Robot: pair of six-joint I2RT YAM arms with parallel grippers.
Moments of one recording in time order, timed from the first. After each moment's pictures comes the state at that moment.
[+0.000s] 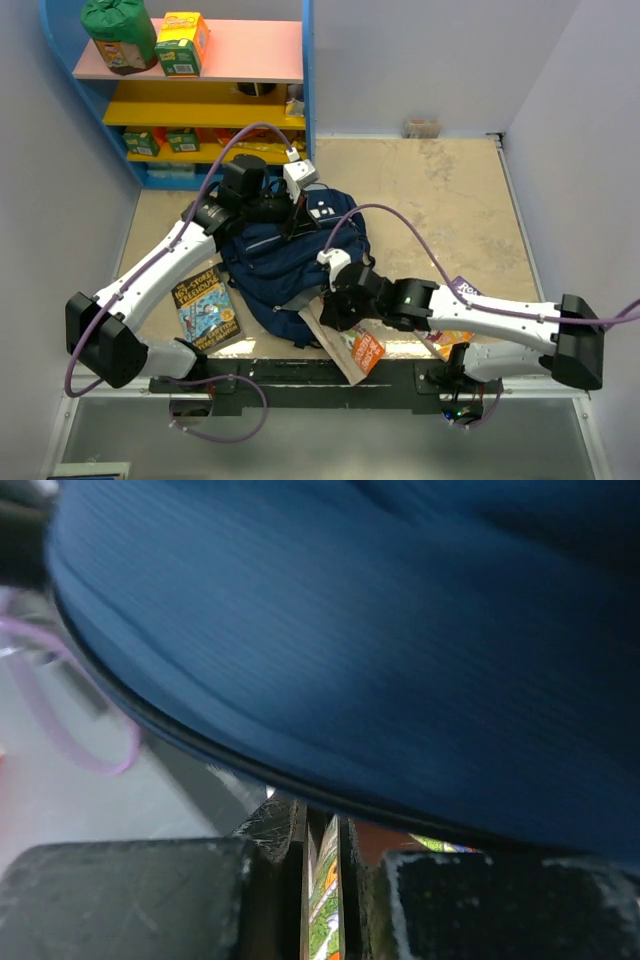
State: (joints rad) left arm -0.54 1.35 1.22 -0.40 0.61 0.06; right arm 1.15 1.17 0.82 -0.41 -0.01 0.59
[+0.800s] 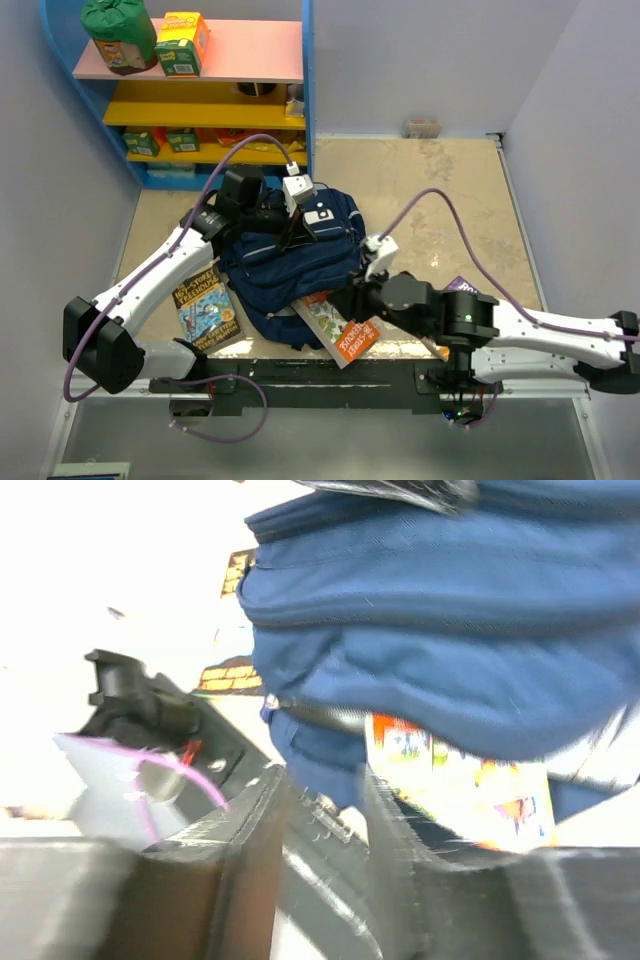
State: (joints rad) left arm -0.53 1.31 1.14 -0.42 0.71 0.16; right arm 1.36 0.96 0.91 -0.39 0.46 0.68
